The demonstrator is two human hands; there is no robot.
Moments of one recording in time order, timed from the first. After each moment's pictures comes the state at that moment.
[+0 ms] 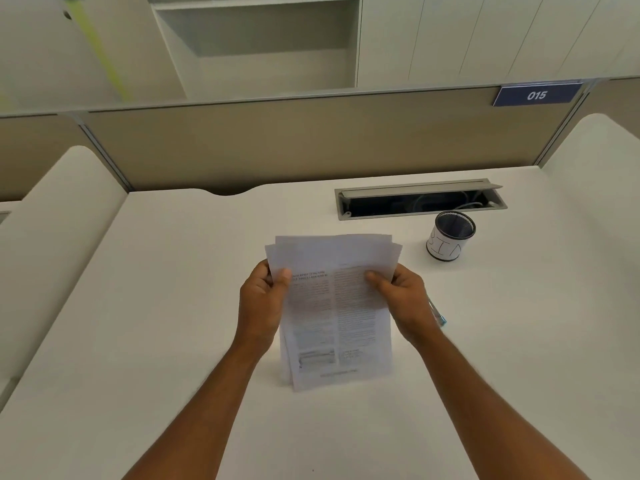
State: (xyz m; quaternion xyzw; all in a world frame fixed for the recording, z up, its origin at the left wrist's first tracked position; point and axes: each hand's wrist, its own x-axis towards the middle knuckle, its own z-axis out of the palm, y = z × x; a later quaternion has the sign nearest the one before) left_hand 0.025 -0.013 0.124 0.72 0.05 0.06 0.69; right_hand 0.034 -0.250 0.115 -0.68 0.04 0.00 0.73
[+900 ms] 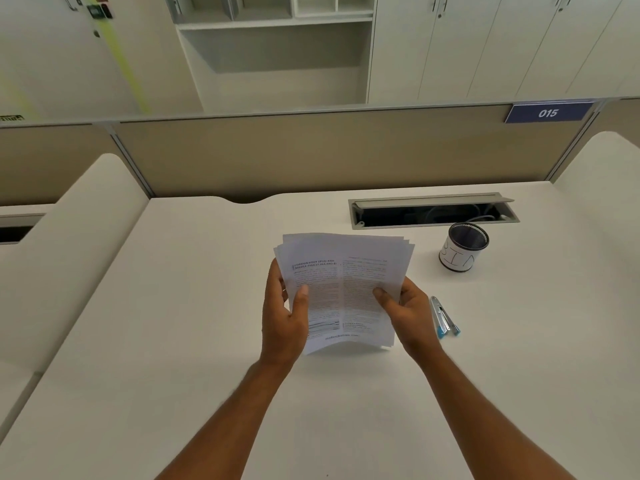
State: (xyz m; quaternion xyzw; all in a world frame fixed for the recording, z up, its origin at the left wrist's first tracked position) left_hand -0.001 -0.018 0.119 0.78 0.00 0.17 0.60; right_hand 0.017 -0.227 0.106 -0.73 0.02 -0.05 0.68
